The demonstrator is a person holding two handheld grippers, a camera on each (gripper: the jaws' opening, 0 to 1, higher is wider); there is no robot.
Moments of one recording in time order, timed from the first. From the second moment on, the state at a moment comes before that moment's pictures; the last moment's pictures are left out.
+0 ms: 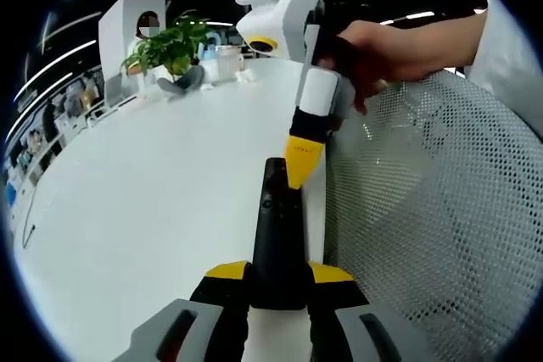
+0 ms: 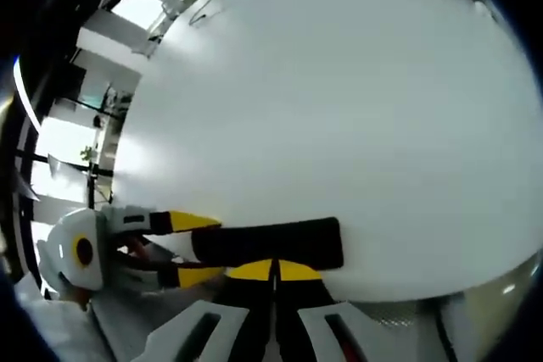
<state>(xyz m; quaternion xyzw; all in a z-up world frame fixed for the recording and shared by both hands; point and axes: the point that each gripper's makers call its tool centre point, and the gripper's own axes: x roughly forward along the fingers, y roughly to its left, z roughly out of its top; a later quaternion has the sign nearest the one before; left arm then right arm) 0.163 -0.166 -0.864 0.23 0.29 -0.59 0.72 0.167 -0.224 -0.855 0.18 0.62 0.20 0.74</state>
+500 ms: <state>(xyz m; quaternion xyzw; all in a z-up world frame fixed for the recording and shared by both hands) 0.163 -0.166 -0.864 0.23 0.29 -0.59 0.72 0.180 -0.224 -0.855 0.15 0.59 0.20 0.77</state>
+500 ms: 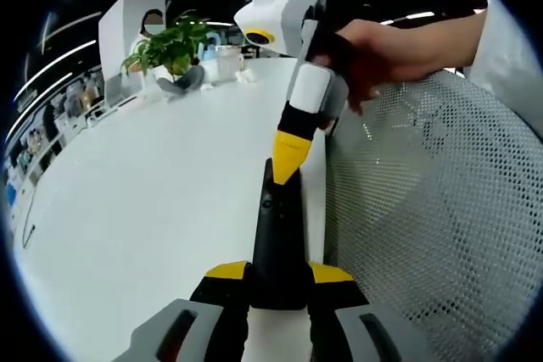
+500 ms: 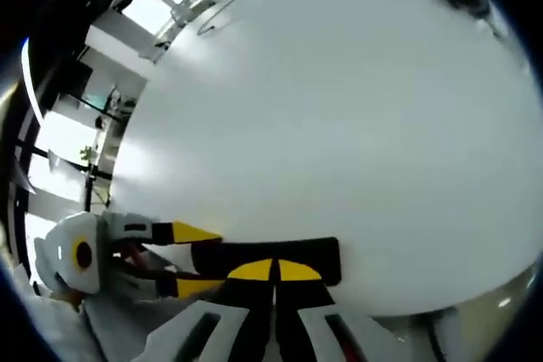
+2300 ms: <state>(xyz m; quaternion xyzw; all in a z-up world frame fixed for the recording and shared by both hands) 0.163 -0.167 -0.864 0.23 0.29 -0.59 0.72 0.189 -0.216 -0.850 0.12 0.55 0.22 0.79</state>
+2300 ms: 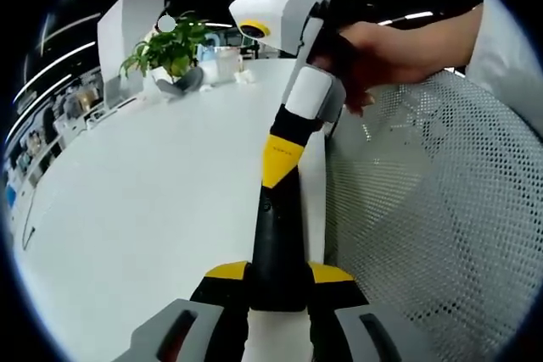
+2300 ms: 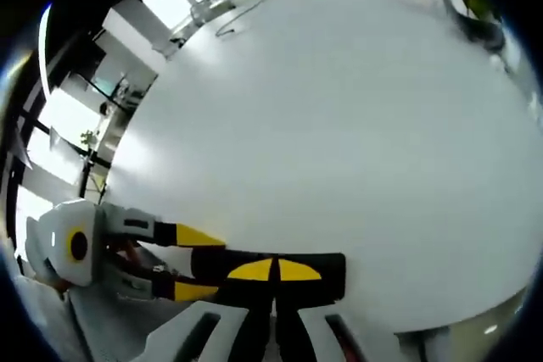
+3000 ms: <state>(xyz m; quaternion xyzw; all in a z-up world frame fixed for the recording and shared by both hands) 0.157 -0.171 -0.864 0.23 0.28 -0.60 0.71 0.179 -0.199 -0.857 0.10 0.57 0.26 0.77</state>
